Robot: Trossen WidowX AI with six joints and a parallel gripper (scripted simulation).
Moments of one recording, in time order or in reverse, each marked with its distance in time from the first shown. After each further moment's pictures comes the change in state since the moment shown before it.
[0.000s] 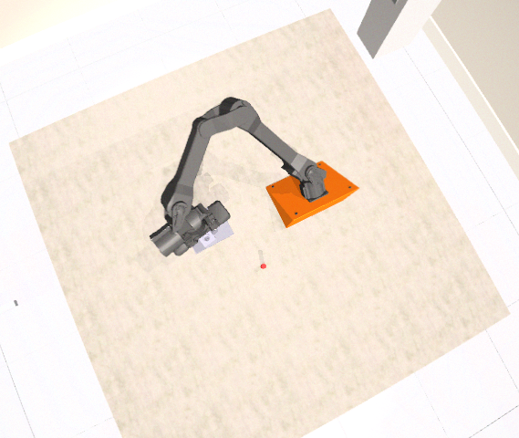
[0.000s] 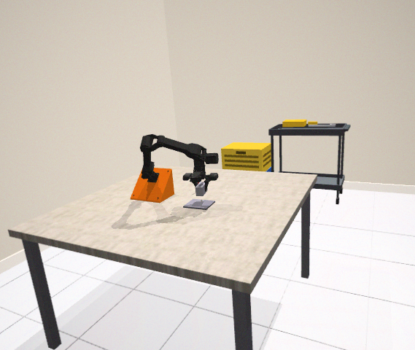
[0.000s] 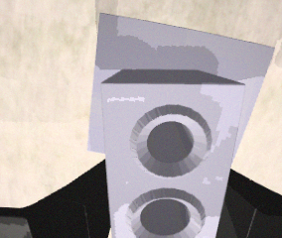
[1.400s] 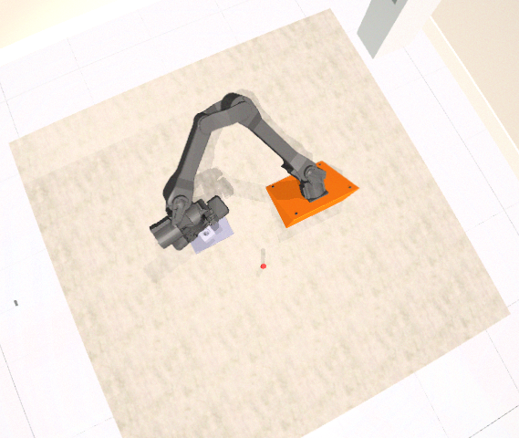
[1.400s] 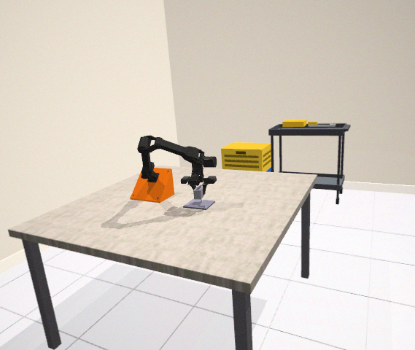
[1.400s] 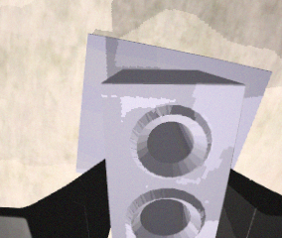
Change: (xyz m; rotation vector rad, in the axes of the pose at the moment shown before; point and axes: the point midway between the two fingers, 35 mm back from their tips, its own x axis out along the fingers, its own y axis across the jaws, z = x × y) arm 0.013 -0.008 0.016 -0.015 -0.009 -0.002
